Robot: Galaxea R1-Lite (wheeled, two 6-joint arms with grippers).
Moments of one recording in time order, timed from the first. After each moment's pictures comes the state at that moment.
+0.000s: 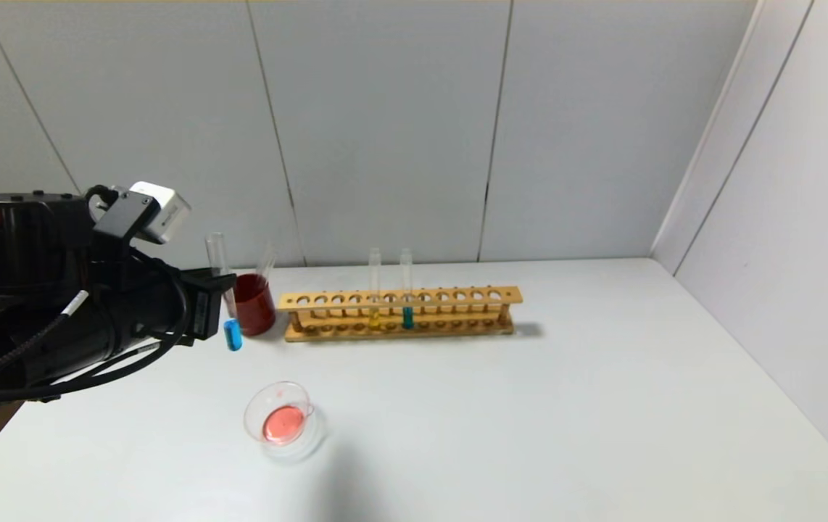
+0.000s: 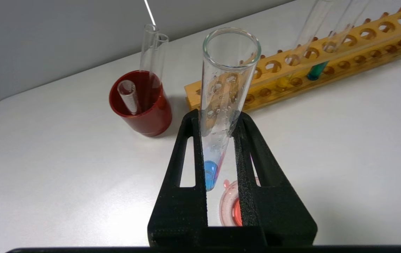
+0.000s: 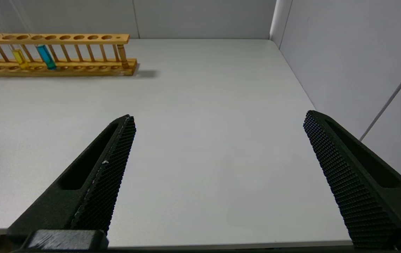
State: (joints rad) left arm -0.26 1.46 -0.68 -0.49 0.03 0.12; right arm 0.00 0.00 0.00 0.00 0.00 0.00
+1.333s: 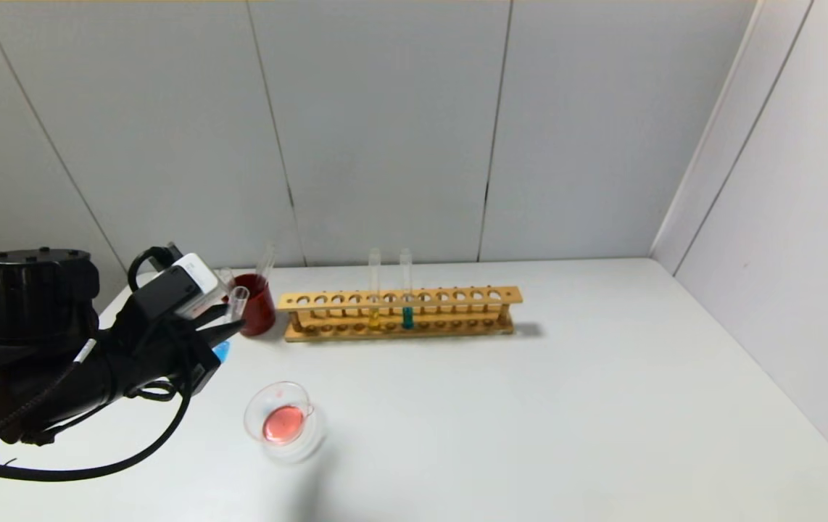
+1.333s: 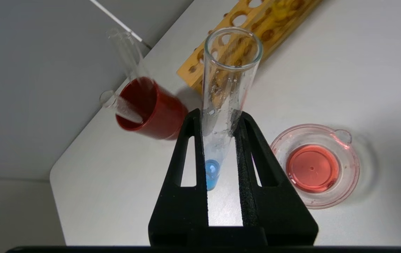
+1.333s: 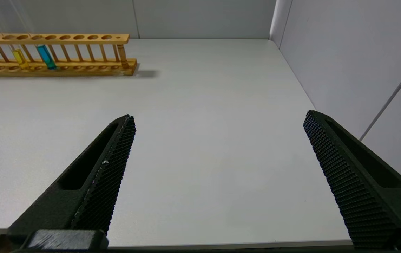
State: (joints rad) left arm -0.18 1.52 -0.50 -0.67 -0.20 0.64; right arm 0.00 0.00 0.00 0.00 0.00 0.00
